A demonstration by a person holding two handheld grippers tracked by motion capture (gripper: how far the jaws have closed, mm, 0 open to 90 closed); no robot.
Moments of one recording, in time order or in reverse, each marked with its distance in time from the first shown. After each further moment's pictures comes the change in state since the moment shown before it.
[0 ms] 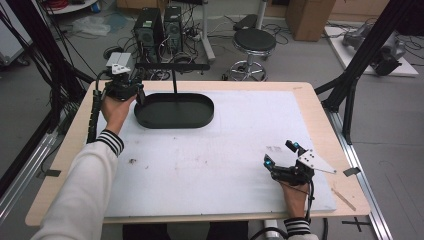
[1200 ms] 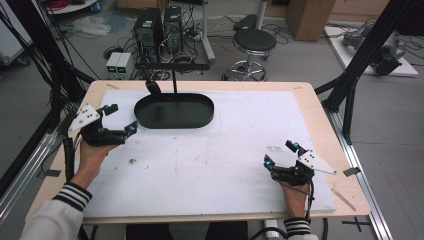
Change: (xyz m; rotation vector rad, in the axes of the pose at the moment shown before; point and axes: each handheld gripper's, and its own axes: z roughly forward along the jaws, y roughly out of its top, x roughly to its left) left arm -0.013 -0.098 -0.111 -0.386 -0.363 0.058; right arm 0.001 0.000 -0.001 -0.003 -0.001 -0.004
